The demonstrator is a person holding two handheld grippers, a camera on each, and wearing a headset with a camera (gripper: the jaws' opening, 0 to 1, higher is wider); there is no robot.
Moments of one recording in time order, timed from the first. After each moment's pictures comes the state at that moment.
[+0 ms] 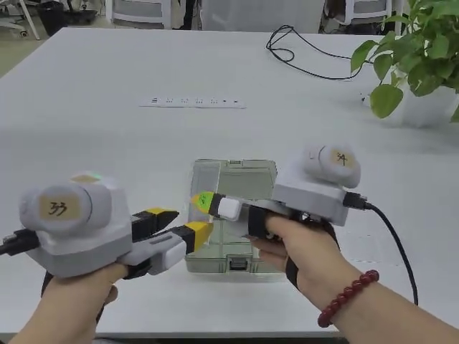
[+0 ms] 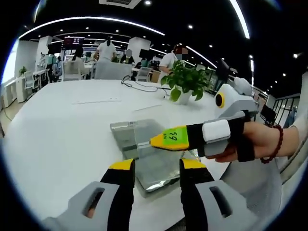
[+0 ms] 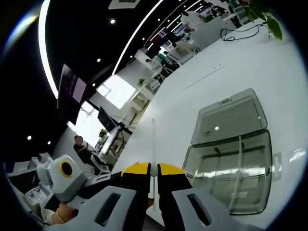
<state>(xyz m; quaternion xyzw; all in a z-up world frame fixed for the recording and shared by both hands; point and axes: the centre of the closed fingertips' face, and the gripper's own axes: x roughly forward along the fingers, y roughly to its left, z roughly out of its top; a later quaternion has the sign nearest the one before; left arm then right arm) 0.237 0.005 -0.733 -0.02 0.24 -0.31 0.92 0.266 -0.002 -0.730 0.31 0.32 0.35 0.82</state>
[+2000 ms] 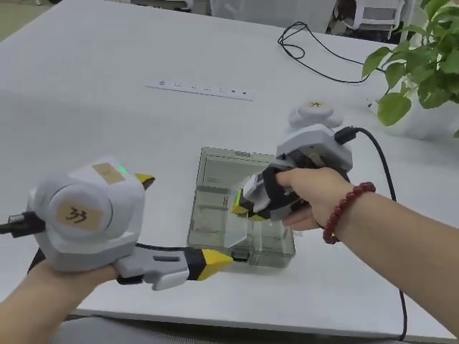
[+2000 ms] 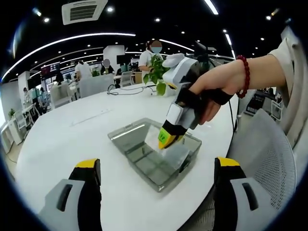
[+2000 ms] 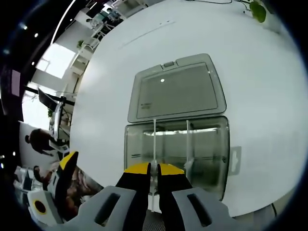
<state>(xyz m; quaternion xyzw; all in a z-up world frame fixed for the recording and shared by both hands) 0.228 0.011 -0.735 0.08 0.20 -0.36 0.91 0.275 -0.046 -0.800 0.19 0.59 0.17 0.76</state>
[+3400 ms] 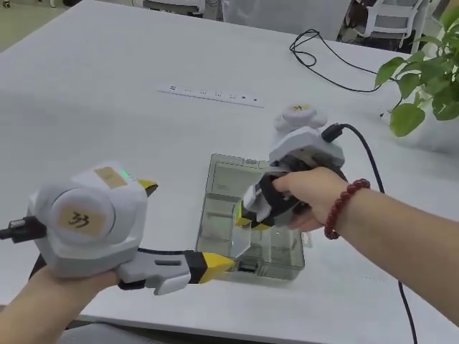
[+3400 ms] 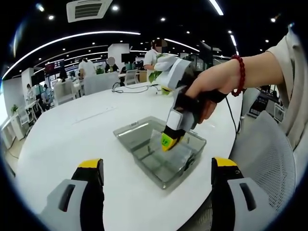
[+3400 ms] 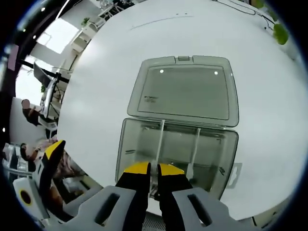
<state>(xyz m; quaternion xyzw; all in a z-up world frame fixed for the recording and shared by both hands) 0.229 0.024 -0.736 0.08 0.21 -0.35 0.91 0.277 -0.038 -0.812 0.08 0.63 0.20 0.75</state>
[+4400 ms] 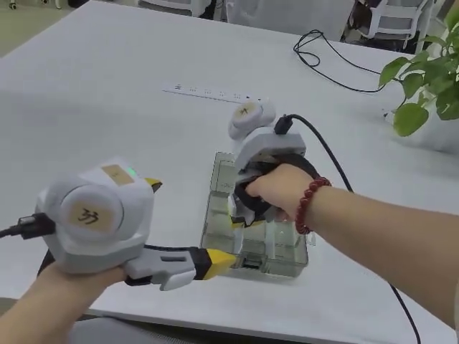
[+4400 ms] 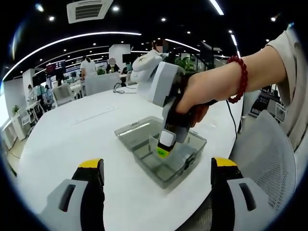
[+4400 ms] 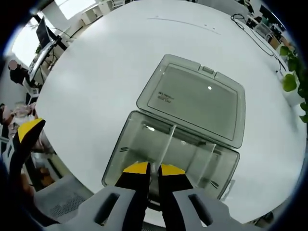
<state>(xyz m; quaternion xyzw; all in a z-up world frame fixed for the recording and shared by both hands) 0.227 0.026 -0.736 0.08 0.21 -0.34 0.91 0.270 -0.030 -0.823 -0.09 0.61 0.20 0.76</state>
